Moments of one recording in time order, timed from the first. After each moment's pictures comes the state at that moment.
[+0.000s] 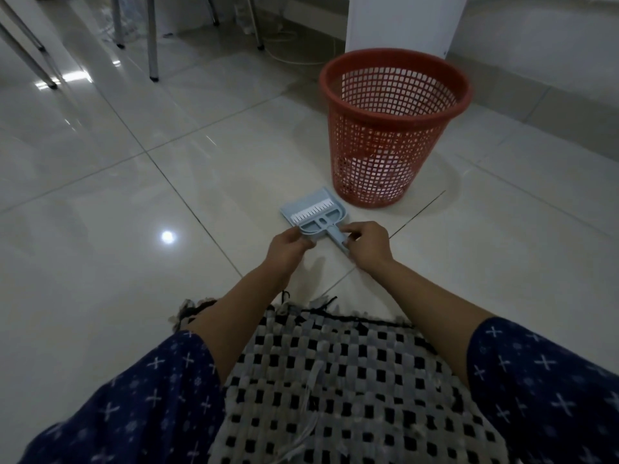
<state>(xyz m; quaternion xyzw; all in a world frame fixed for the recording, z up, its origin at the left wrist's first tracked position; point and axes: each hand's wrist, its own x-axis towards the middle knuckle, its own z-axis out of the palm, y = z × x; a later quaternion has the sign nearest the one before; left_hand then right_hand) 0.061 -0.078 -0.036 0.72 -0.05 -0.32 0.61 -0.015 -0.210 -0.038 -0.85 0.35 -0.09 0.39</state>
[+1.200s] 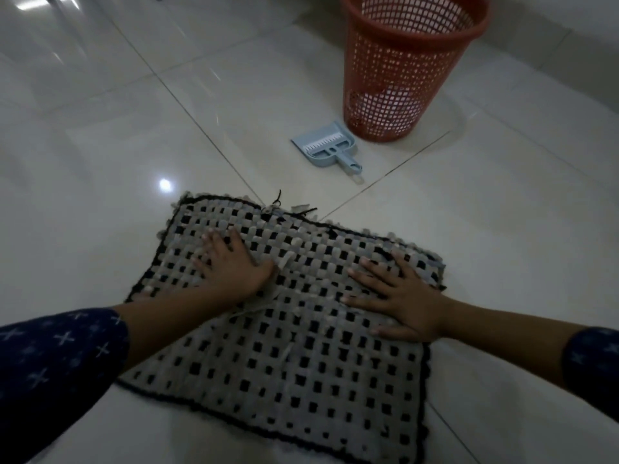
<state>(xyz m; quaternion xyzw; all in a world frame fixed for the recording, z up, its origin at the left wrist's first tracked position) -0.034 0.084 -0.063 0.96 -0.10 -0.23 0.10 -0.226 -0.162 -0.075 -0.98 -0.19 0.09 -0.01</state>
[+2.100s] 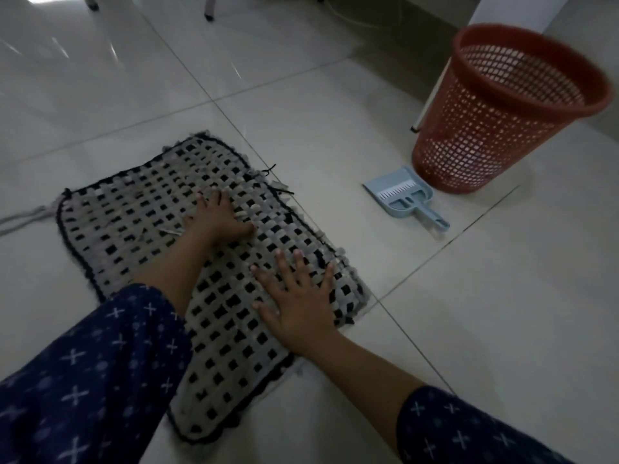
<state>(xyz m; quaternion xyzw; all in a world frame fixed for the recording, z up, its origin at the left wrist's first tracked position) 0.228 0.154 -0.061 0.95 -0.16 -0.25 0.09 0.015 0.076 -0.083 -0.99 0.08 0.04 0.15</state>
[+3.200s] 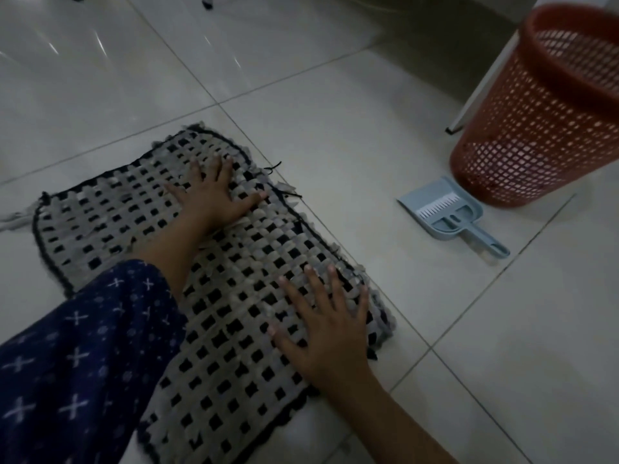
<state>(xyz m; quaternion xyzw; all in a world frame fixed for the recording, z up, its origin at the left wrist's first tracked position) 0.335 0.147 -0.087 0.96 -0.22 -0.13 0.06 0.052 0.079 -0.091 -0.97 0.19 -0.03 0.12</state>
